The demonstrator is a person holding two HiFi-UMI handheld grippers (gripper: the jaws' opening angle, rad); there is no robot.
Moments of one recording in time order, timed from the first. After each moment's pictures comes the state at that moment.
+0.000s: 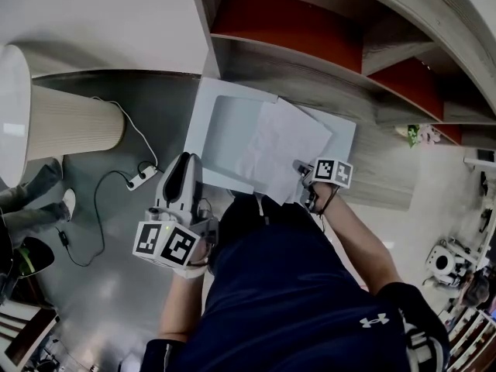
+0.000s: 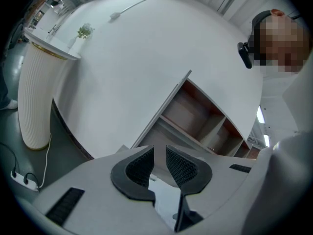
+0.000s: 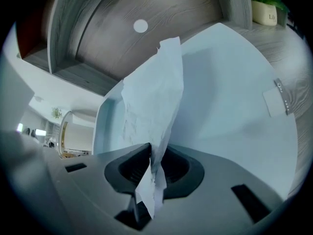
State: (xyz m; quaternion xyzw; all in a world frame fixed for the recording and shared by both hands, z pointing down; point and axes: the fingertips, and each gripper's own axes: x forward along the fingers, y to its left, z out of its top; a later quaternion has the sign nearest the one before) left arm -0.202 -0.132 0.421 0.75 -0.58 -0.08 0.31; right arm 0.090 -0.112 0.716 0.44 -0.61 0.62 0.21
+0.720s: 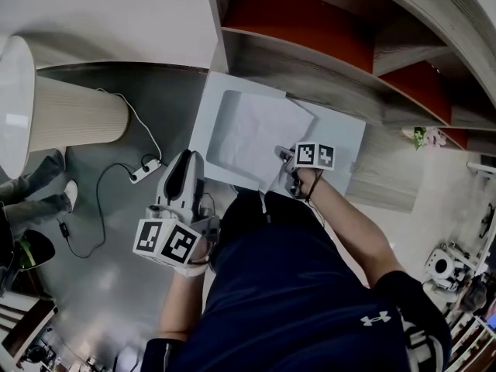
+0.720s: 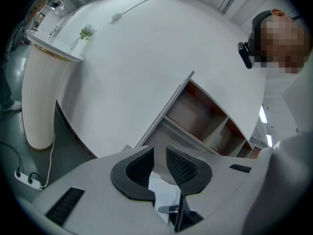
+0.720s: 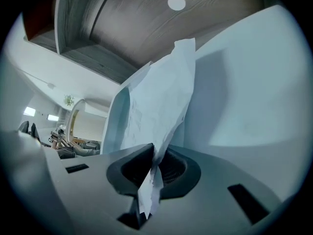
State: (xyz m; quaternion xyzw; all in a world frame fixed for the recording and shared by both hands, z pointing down) left arm -0.213 -0.127 0.425 0.74 -0.59 -0.08 0.32; right arm 0.000 -0.147 0.717 0.37 -0.67 0.60 0.22
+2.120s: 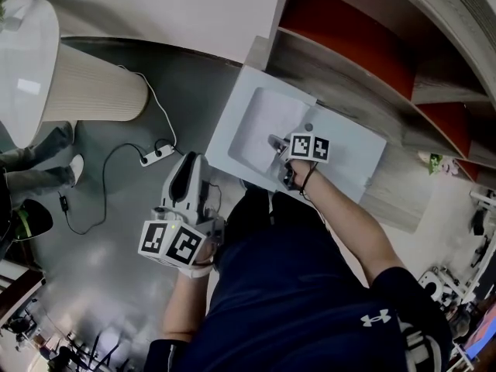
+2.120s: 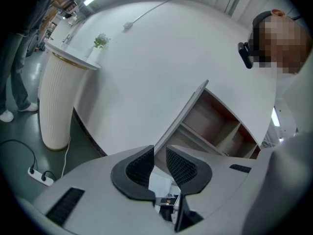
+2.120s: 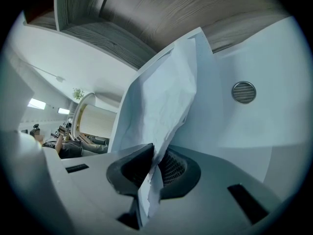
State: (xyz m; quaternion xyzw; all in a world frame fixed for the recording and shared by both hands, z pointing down) left arm -0.270 -0.106 0.433 0.69 -0.64 -0.09 0.32; right arm -0.107 -0.178 0.723 0.30 -0.71 0.59 0.21
